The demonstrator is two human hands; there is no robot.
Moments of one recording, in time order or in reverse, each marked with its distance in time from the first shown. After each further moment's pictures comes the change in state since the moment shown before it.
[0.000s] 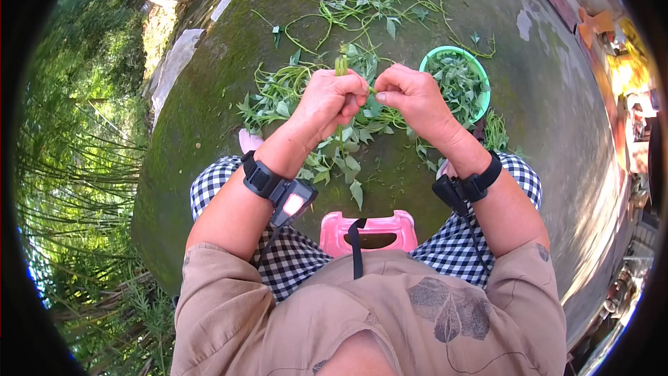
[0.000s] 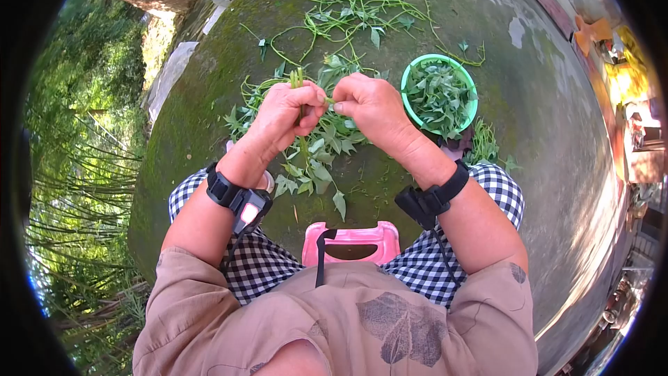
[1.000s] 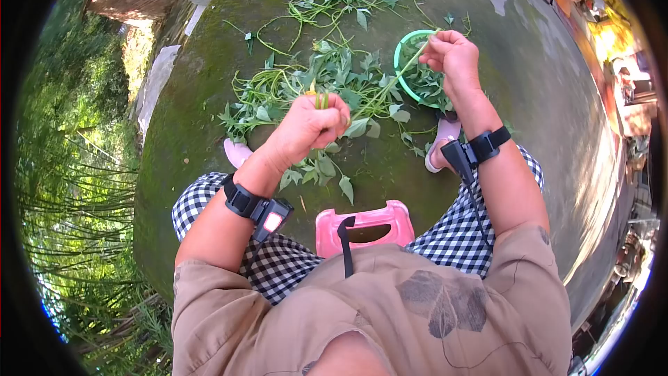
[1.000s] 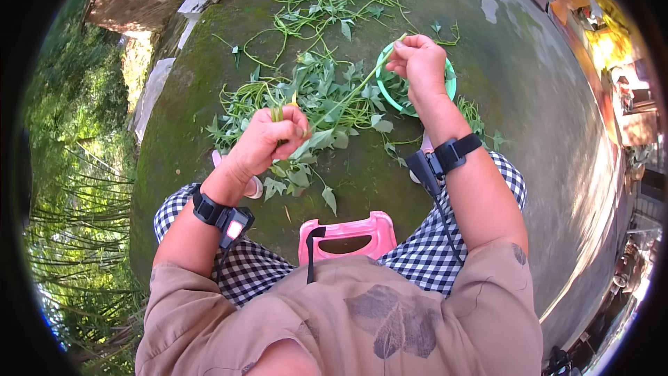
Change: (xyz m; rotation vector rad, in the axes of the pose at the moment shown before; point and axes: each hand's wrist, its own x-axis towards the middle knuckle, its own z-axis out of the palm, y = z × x) left_hand -0.019 -0.024 0.002 0.126 -0.264 -0.113; right_hand -0.005 0.065 -0.077 0.516 0.654 0.520
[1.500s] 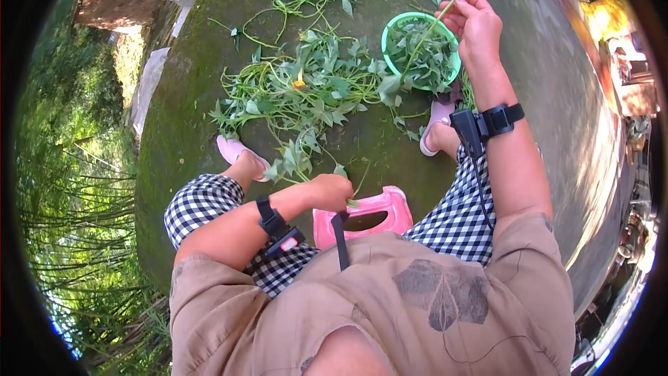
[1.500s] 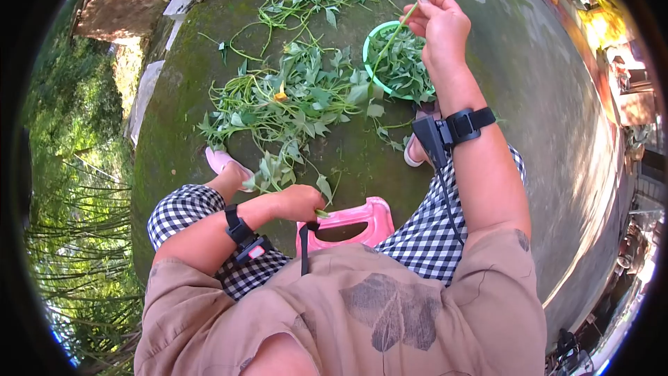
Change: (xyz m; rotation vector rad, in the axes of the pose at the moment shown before) left_hand -0.015 -0.144 0.028 1.350 -0.681 -0.147; right_hand 0.024 -0.021 -0.041 0.189 0.104 -0.190
